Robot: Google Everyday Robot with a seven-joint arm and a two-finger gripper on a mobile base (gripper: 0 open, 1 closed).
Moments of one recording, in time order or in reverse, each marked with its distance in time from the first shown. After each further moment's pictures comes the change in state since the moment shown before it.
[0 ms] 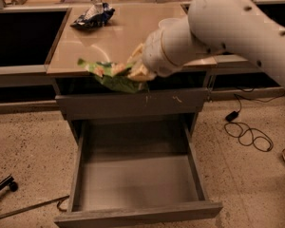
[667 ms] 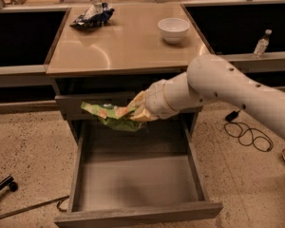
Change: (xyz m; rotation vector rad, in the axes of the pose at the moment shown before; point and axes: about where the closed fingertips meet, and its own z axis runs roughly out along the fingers) arm 0.071 0.088 0.071 -0.147 -0.102 0.044
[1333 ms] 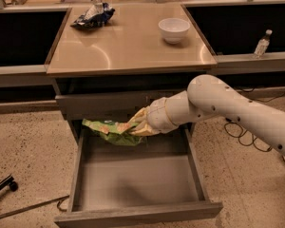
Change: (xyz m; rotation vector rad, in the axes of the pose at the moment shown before) arm 0.034 0.033 0.036 -0.085 -0.077 0.026
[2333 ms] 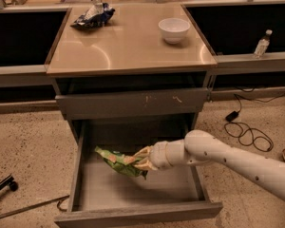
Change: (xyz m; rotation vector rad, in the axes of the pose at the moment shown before) arm 0.136 0.065 0.106 0.022 -0.087 0.215
